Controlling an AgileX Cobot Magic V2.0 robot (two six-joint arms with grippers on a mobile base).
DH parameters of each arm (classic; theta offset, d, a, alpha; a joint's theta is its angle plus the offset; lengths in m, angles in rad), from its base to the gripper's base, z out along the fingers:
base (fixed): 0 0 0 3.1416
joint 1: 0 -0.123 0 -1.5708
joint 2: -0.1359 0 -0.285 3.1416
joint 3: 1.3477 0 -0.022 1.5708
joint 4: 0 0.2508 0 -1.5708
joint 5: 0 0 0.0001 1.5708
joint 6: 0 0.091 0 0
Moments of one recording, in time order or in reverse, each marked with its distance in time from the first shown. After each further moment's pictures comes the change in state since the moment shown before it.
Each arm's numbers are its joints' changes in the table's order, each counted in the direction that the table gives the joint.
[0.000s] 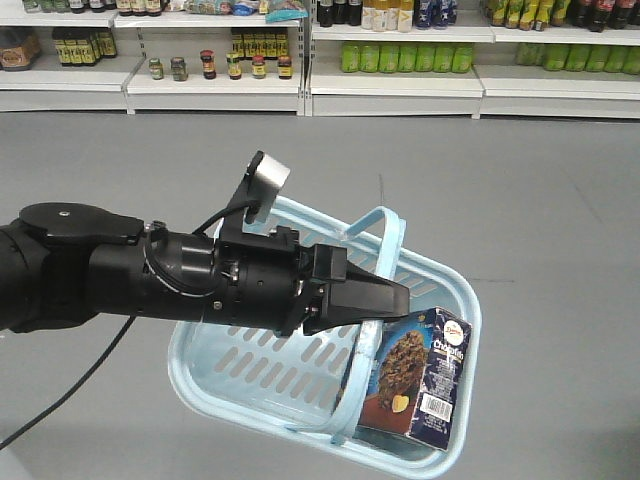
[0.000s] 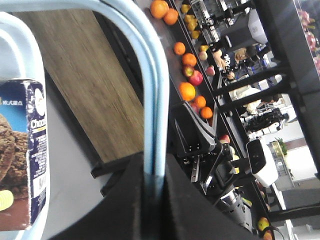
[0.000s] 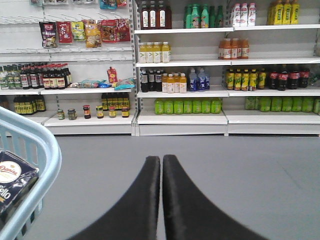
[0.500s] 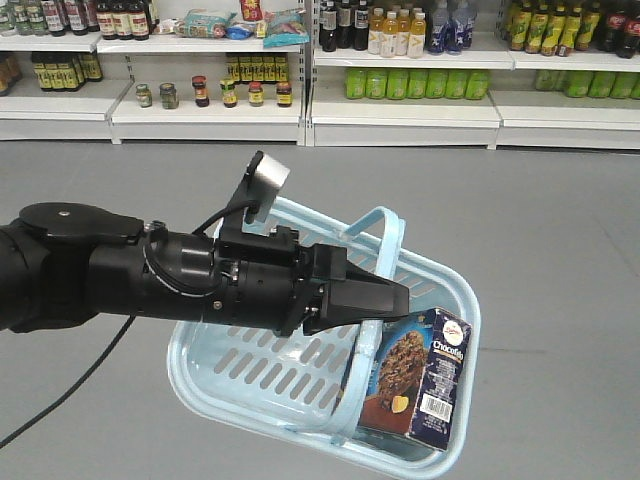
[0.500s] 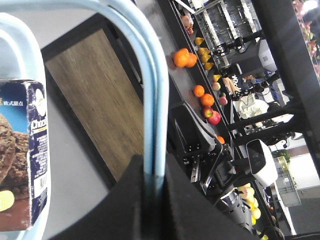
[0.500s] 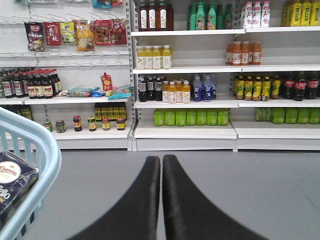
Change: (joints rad) left arm 0.000 0.000 0.000 0.001 0.000 0.000; right arm 0.000 0.000 0.000 0.000 0.000 0.000
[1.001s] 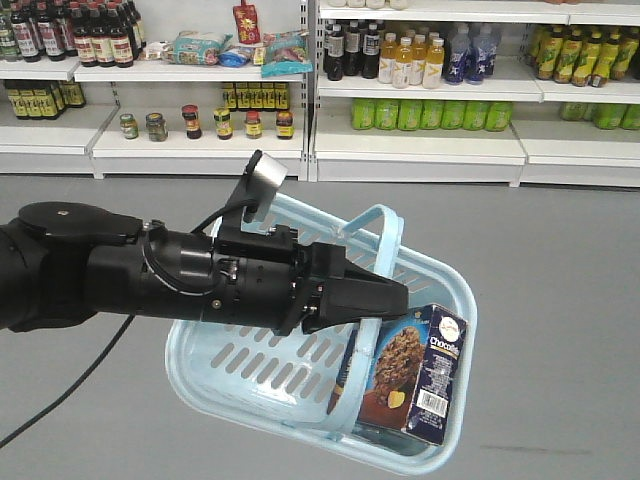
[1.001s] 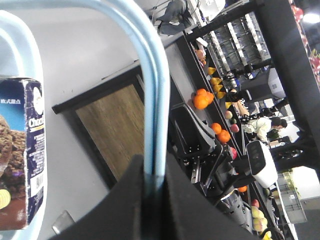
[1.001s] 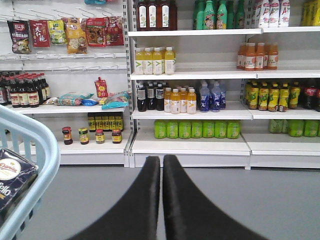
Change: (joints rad) left arm 0.000 0.000 0.000 0.000 -0.001 0.000; right arm 0.000 0.000 0.000 0.000 0.000 0.000
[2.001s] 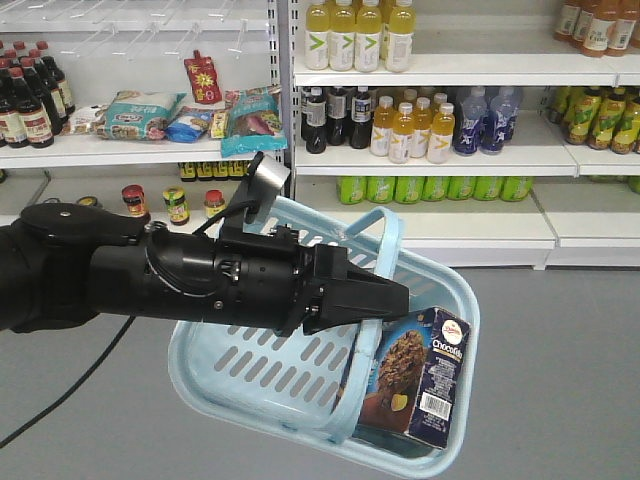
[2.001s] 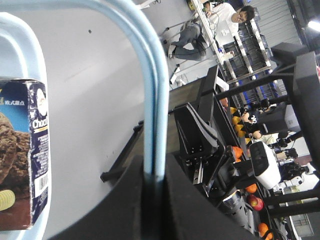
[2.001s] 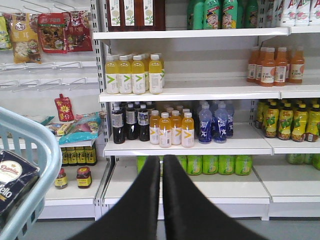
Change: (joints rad) left arm 0.000 -0.001 0.000 0.000 -0.008 0.000; right arm 0.000 0.000 0.000 0.000 0.000 0.000
